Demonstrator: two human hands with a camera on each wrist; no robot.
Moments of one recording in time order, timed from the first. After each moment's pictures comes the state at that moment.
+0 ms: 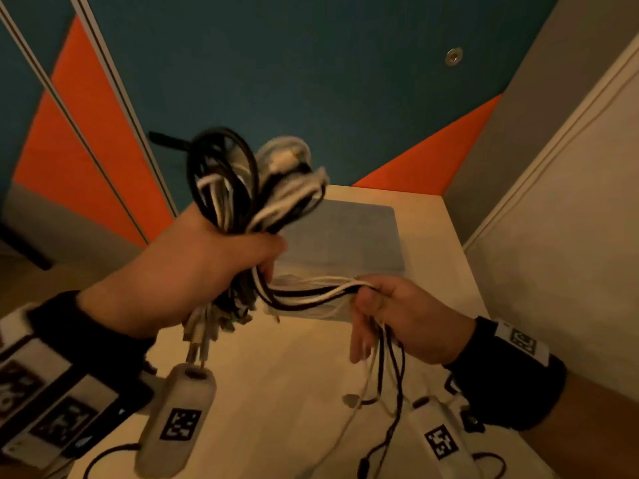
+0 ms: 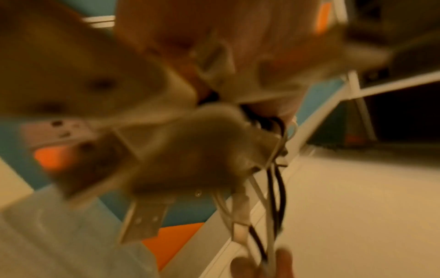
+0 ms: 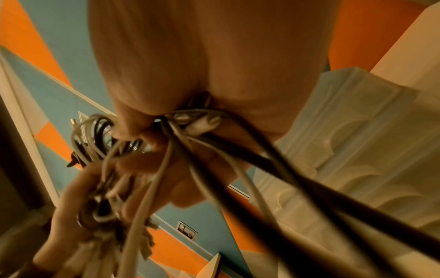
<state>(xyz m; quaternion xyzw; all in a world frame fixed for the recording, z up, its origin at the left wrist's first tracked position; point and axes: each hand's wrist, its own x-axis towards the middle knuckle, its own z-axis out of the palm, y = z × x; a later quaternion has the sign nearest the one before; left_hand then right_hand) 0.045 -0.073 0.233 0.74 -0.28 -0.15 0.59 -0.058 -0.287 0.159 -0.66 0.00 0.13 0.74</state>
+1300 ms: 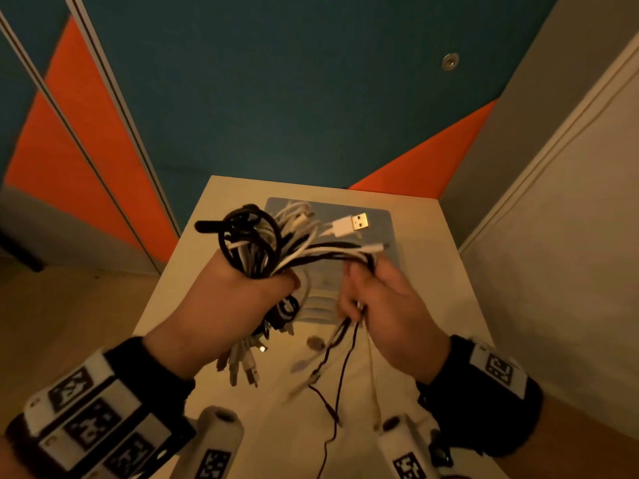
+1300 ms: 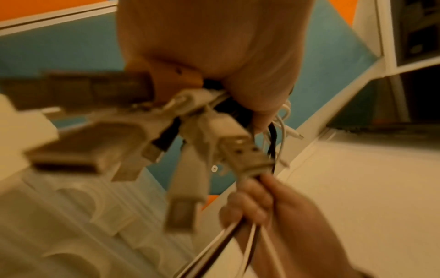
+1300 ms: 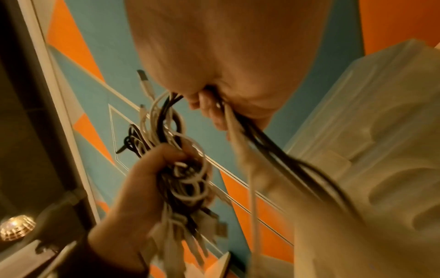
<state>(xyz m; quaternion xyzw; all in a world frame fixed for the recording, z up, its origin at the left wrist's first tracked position) 0.027 -0.092 0.194 0.75 -0.24 -0.13 0.60 -0.047 -0.260 0.159 -0.66 0.08 -0.09 0.74</state>
